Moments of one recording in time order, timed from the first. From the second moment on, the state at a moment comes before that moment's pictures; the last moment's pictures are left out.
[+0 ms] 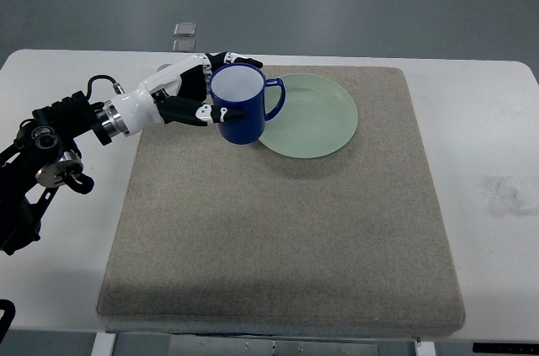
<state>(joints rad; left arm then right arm) -0.53 0.35 -1.14 -1.19 1.05 -0.61 -0.22 0.01 0.00 0.06 0.10 0.01 0.16 0.23</state>
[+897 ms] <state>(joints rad) -0.55 0.35 -1.13 -0.88 0.91 -0.24 -0.23 0.01 0.00 0.06 0.10 0.01 0.16 0.23</state>
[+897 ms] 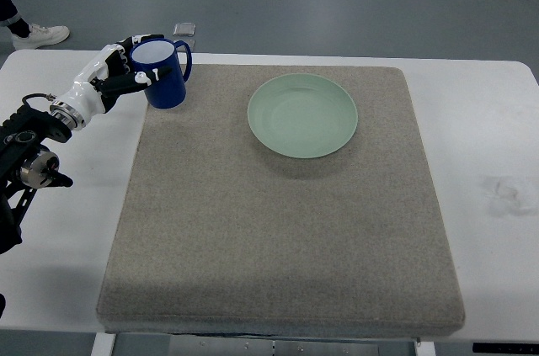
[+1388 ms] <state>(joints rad) -0.52 0.31 -1.11 -0.86 0.94 -0.20 -0.27 0.01 0.00 0.06 0.10 0.01 0.16 0.23</state>
